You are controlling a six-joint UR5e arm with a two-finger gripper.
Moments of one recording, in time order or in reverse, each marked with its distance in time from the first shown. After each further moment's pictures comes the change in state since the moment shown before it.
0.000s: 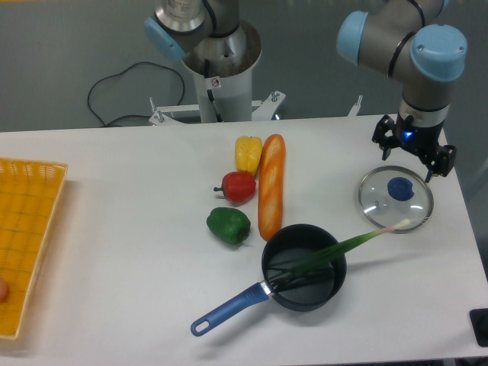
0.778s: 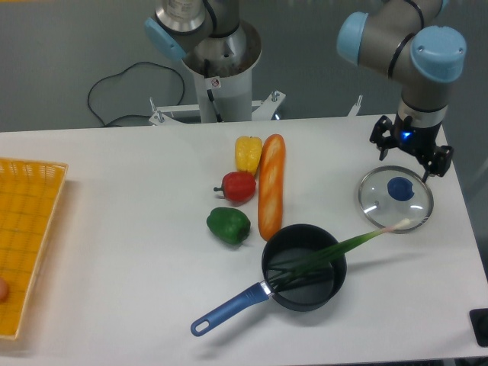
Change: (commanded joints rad) arm 0.002 -0.043 -0.055 0.043 -0.012 -0.015
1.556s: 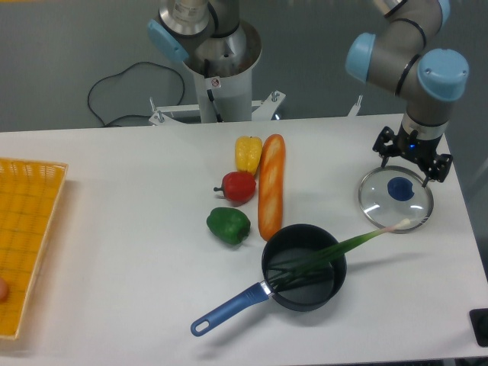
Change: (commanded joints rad) arm 0.057 -0.068 -0.006 0.065 0.005 -0.009
